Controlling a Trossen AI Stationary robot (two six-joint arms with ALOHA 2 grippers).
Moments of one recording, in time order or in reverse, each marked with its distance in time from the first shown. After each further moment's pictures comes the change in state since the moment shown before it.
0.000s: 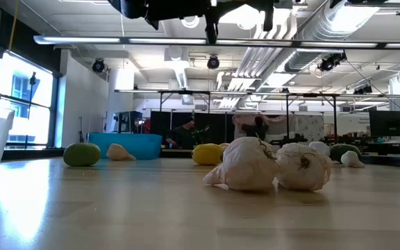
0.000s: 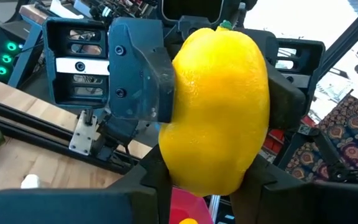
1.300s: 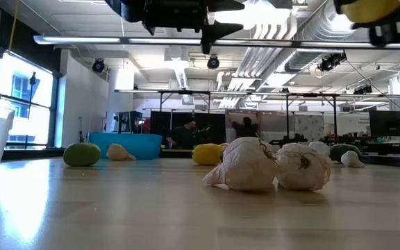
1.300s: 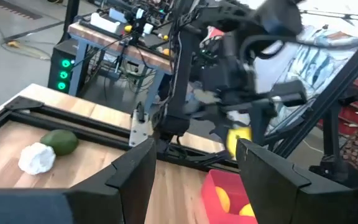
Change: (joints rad) left arm 0.048 0.001 -0.002 -0.116 -0.074 0.263; right arm 0.344 -0.388 0.001 -1.230 -0.129 0.614
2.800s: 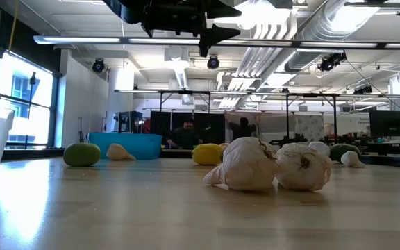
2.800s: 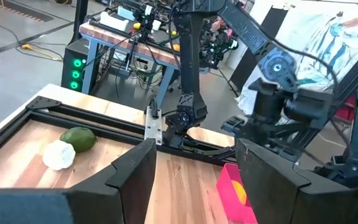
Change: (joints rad) left arm 0.022 0.000 0.000 -0.034 -0.002 0.059; right arm 0.728 0.265 -0.173 -0.107 -0.113 0.656
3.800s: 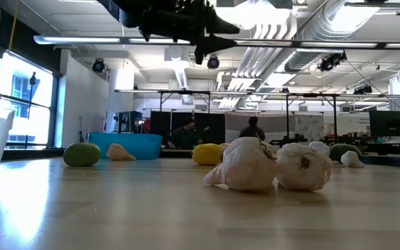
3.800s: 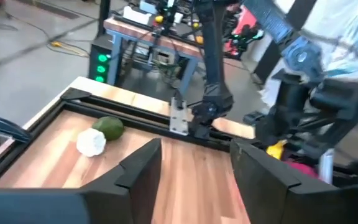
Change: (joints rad) left arm 0.001 -0.001 -0.044 -0.016 -0.093 0.079; right arm 0.029 -0.041 -0.068 0.027 0.120 0.057
